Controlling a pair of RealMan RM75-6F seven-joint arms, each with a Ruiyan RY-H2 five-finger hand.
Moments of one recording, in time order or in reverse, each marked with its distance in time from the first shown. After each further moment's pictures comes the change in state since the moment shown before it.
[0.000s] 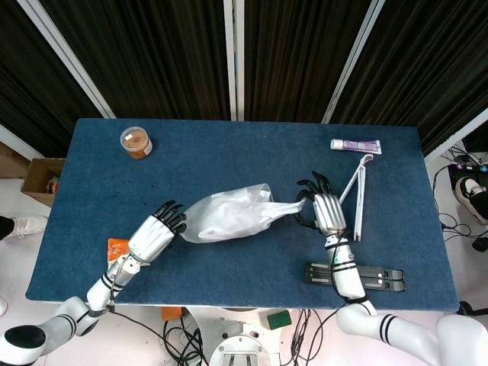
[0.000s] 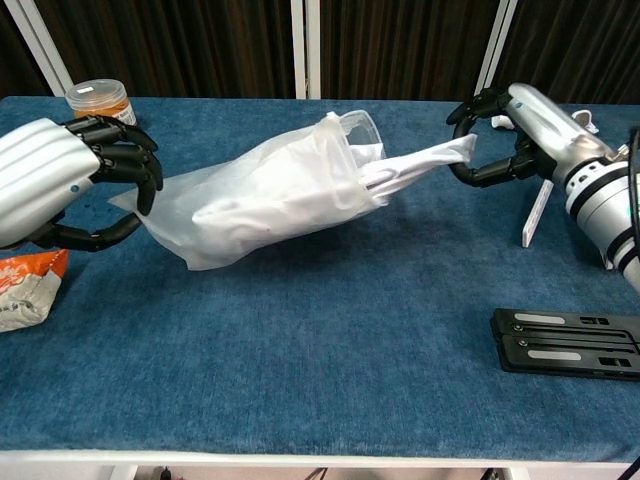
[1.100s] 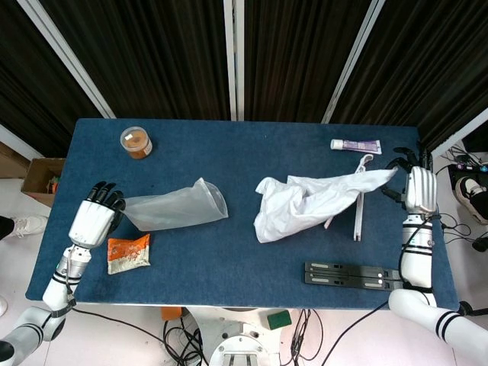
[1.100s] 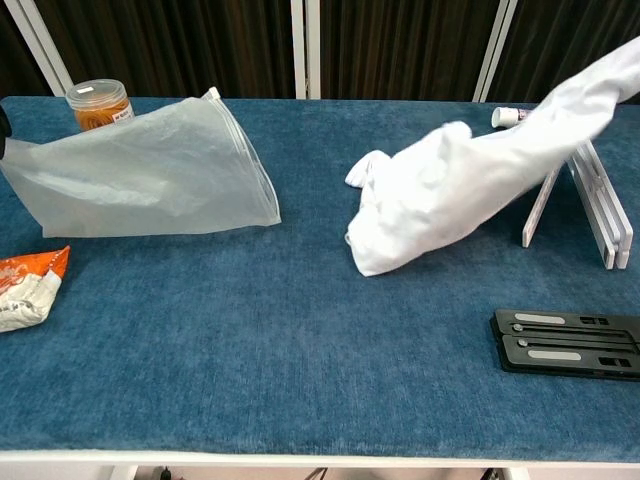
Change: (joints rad) left arm 0.105 0.117 -0.082 0.042 -0.170 -0.012 -0.031; right arm -0.091 0.301 0.131 -0.049 0.158 0.035 0.024
